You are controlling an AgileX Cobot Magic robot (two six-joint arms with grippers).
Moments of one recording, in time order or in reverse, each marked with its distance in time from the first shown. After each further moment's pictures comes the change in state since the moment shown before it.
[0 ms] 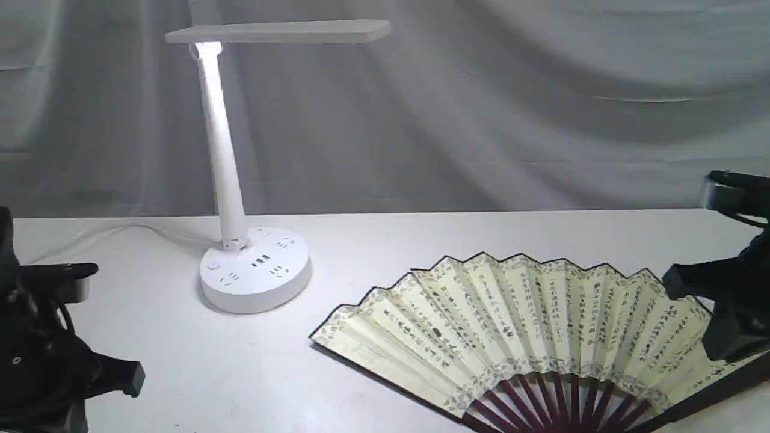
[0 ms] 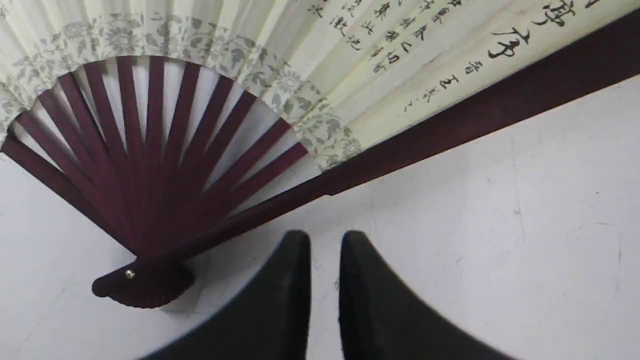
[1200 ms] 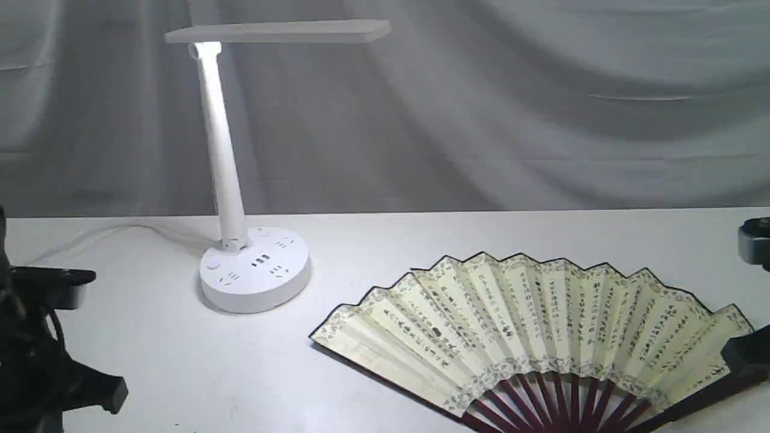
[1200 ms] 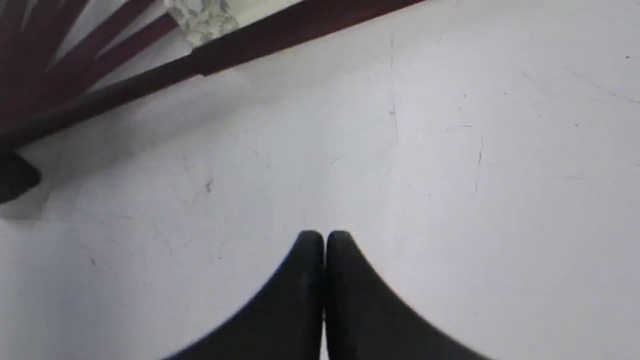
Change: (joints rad) left arm 0.008 -0.037 0.000 0.028 0.066 0.078; right arm 0.000 -0.153 0.169 -0.240 -0.031 0.022
